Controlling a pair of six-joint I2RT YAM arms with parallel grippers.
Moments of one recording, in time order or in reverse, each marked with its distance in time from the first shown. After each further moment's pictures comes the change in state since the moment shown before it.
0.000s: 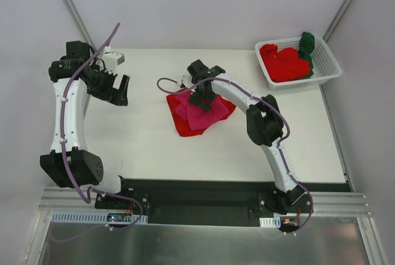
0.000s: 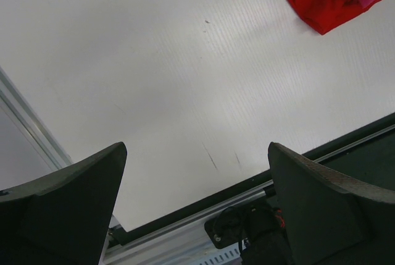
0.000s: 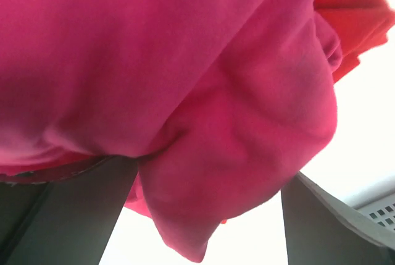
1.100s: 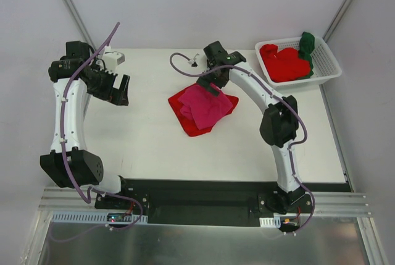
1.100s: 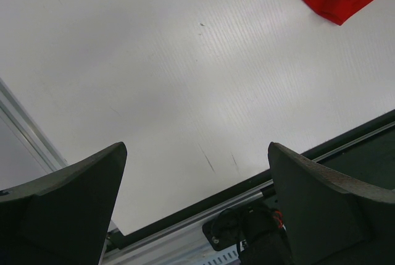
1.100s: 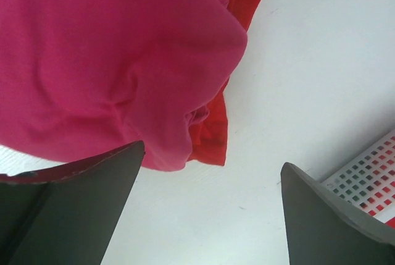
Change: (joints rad) left arm 0.006 -0.001 0.000 0.000 0.020 0.000; right arm -0.104 -0.135 0.040 -0.028 -0.066 0.065
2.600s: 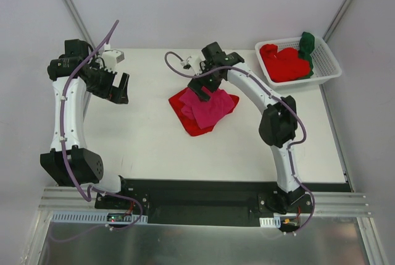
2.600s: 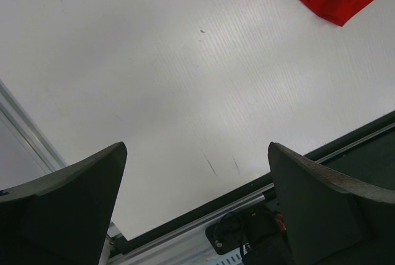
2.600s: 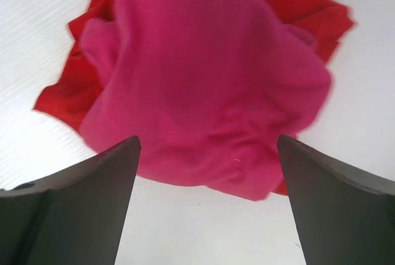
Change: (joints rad) left arm 0.006 0.016 0.026 -0.002 0.021 0.013; right arm 0.014 -0.010 0.001 0.024 -0.312 0.027
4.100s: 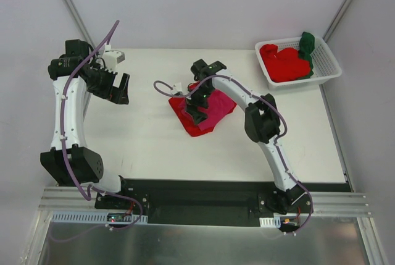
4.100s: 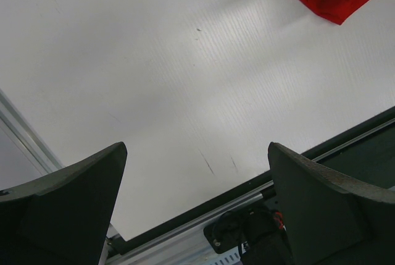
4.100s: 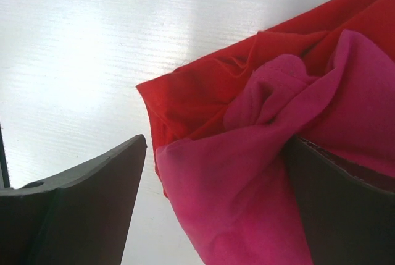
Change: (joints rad) left arm 0.000 0.008 -0.002 -0.007 0.009 0.003; right arm 0.056 0.229 0.101 -0.270 -0.460 -0.520
